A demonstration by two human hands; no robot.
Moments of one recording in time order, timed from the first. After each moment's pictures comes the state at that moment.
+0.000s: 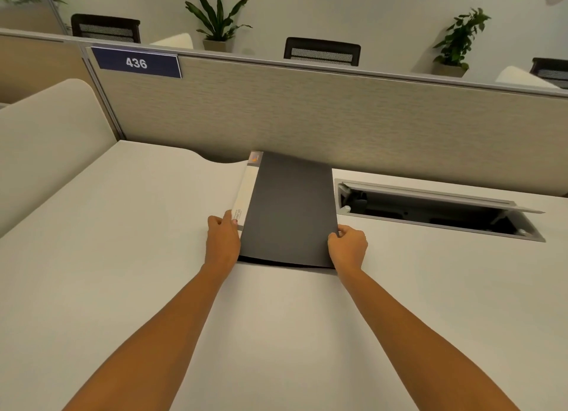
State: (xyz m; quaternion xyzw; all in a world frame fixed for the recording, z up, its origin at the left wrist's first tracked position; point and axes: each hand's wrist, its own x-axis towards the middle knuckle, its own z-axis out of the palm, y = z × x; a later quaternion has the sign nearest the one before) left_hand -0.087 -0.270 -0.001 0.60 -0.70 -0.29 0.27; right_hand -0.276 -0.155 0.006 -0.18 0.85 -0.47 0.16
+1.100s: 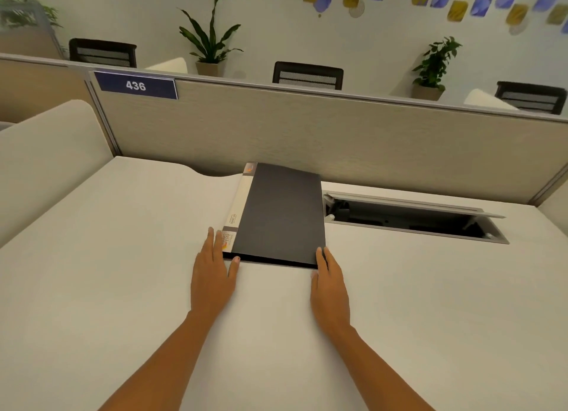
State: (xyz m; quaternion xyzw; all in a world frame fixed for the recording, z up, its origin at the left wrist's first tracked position) left_hand -0.049 -0.218 -0.028 0.49 -0.81 -0.16 0.27; right_hand -0.232 -0.073 -0.014 -0.39 0.82 -0.39 0.14
